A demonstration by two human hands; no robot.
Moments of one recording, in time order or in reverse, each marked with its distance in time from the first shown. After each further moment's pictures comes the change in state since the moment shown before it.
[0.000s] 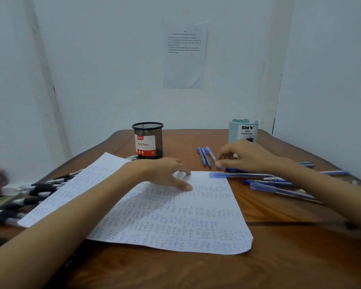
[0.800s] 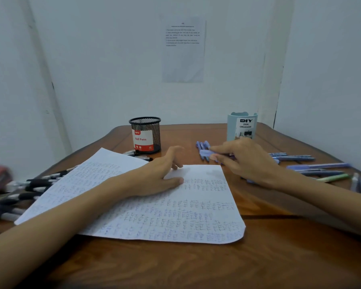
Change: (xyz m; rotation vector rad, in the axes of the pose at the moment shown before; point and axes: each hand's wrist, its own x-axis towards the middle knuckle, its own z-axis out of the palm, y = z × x) left_hand -0.017 -0.005 0.035 -0.249 0.340 0.107; right_hand -0.030 -0.029 0.010 0.019 0.380 -0.139
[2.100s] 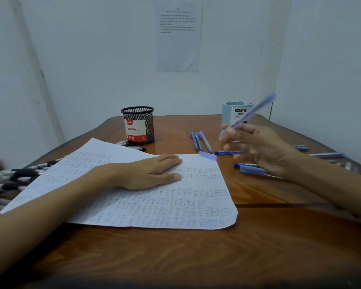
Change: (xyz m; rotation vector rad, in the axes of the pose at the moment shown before) left_hand -0.003 0.010 -0.005 0.080 -0.355 -0.117; right_hand -0.017 -0.005 -0.031 1.250 -0.020 0.692
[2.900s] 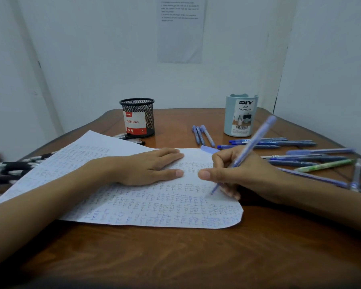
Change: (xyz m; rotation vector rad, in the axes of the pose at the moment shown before) left_hand 0.001 0.000 0.000 0.079 0.001 -0.011; right_hand -0.028 0.017 0.043 -0.351 -0.274 -0.013
